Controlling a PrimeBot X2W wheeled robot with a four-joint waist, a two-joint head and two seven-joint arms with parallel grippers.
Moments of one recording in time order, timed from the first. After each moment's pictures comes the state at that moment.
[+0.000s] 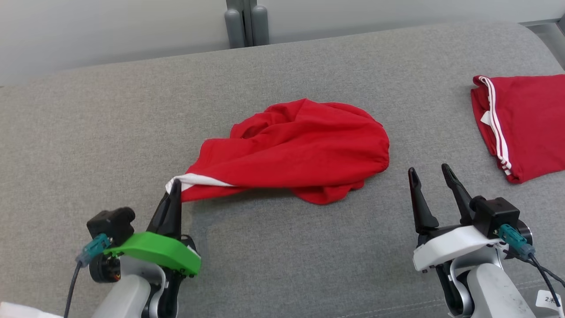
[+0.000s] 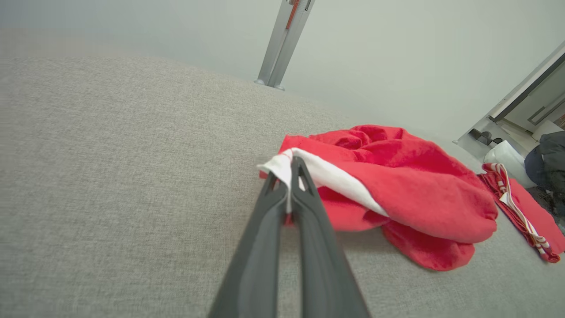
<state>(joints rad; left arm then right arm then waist) -0.29 0.27 -0.49 0.35 -0.85 0.06 -0.26 -0.16 -0.07 0.07 0.25 0.19 0.13 -0.24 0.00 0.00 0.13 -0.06</state>
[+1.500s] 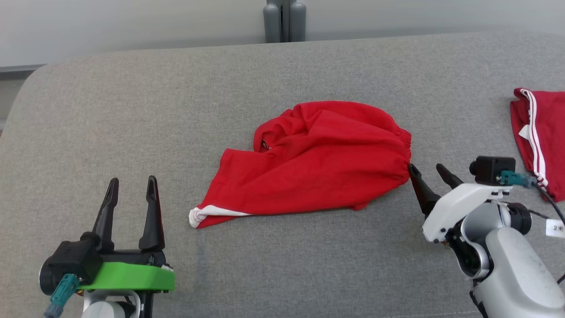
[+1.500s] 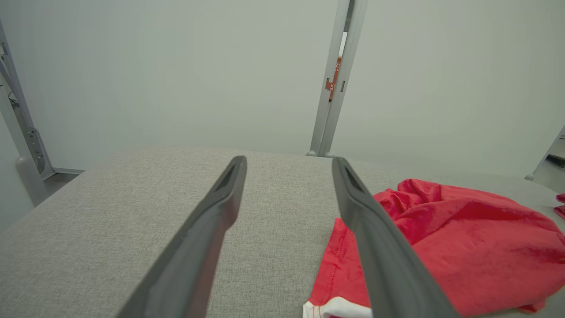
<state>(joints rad) -0.06 0.08 -0.03 0.08 -0.28 -0.12 -0.26 -0.30 -0.16 0.10 0.35 0.44 0.13 0.16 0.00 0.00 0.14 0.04</state>
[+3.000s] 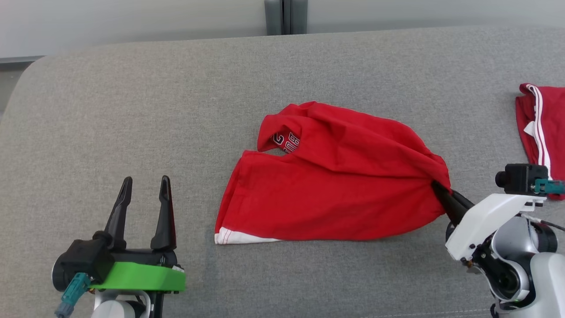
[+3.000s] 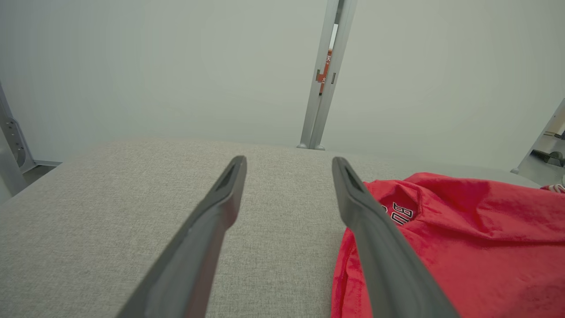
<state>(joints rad) -0.06 0.06 -0.06 0.07 -0.28 -0.13 -0.26 -0.11 -0.09 -0.06 -0.06 0.51 0.13 0.52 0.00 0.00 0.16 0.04</state>
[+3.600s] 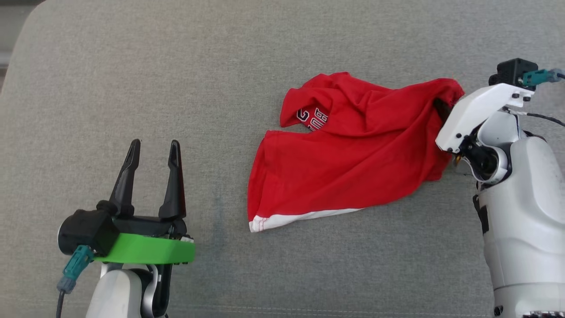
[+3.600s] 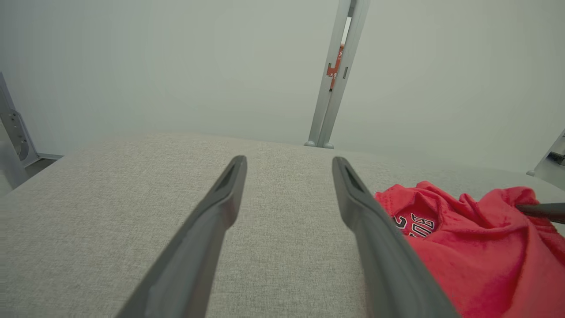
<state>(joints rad) -0.17 0.06 -0.10 0.05 -0.30 -0.13 -0.26 -0.67 -0.05 -0.18 0.49 0.32 0.13 0.56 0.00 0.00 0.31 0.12</state>
